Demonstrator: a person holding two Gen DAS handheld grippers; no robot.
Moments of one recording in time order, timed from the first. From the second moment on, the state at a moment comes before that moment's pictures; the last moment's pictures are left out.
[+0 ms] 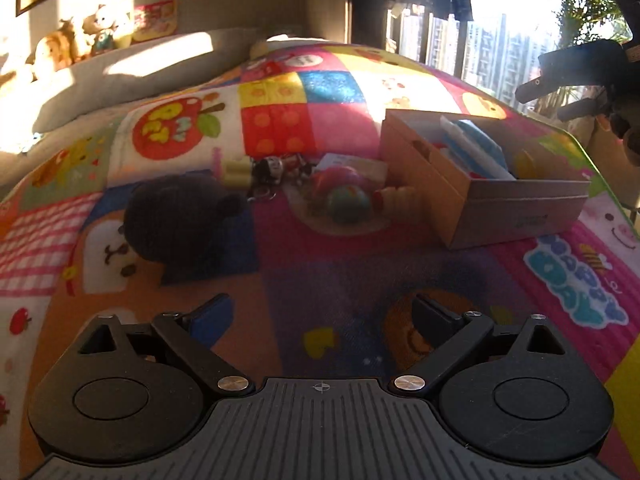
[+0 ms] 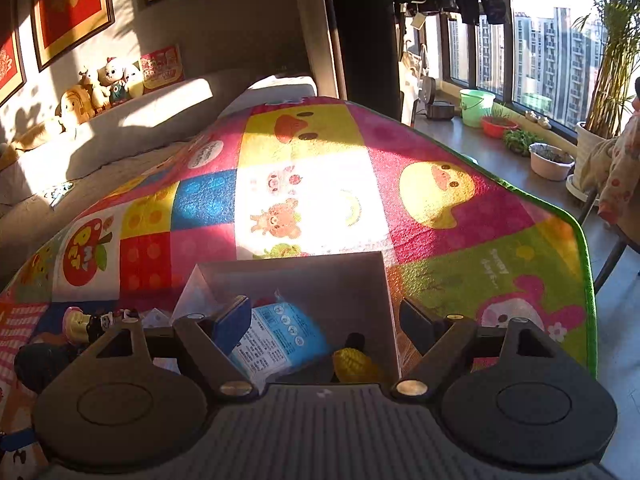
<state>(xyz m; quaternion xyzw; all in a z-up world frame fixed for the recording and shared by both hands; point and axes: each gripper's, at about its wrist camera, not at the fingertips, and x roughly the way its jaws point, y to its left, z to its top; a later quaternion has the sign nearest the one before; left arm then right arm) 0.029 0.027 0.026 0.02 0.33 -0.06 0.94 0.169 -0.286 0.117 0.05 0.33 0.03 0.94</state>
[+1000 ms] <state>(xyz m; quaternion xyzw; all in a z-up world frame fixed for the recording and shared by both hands) 0.014 0.083 0.007 -0.09 0.32 -0.01 0.94 0.136 -0.047 0.033 -0.38 0.32 0.16 0.85</state>
